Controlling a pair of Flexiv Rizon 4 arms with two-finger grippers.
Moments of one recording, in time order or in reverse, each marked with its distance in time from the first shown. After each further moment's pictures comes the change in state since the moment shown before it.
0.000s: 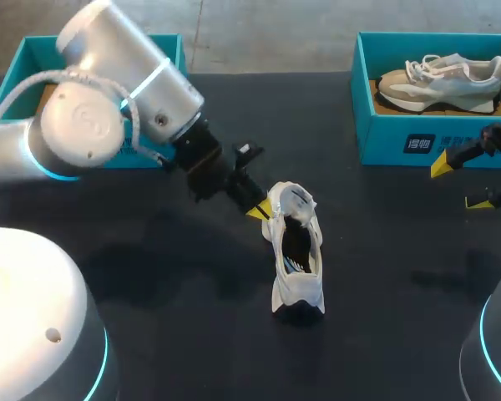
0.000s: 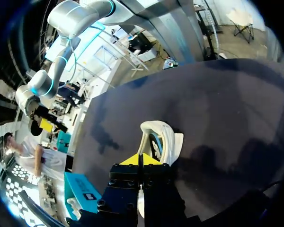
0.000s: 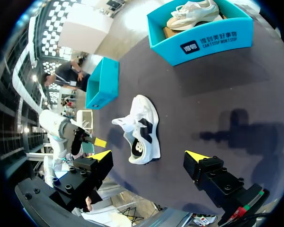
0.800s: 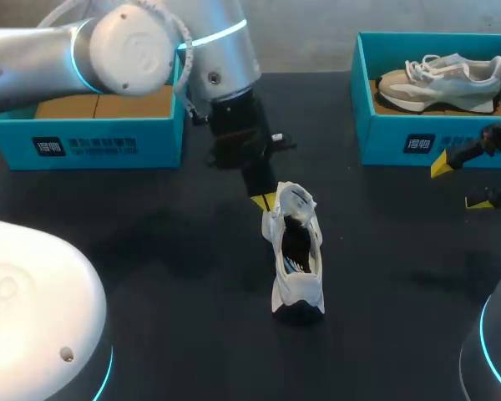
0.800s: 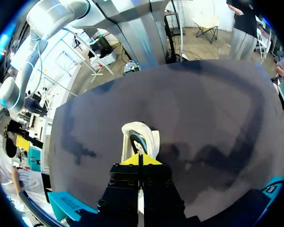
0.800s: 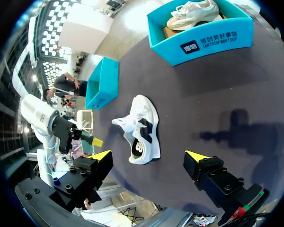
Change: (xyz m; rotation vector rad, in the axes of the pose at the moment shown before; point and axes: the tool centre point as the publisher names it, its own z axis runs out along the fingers) left arm -0.011 0.000 -0.011 0.022 0.383 0.113; right arm 0.000 0.000 0.000 0.000 0.000 0.000
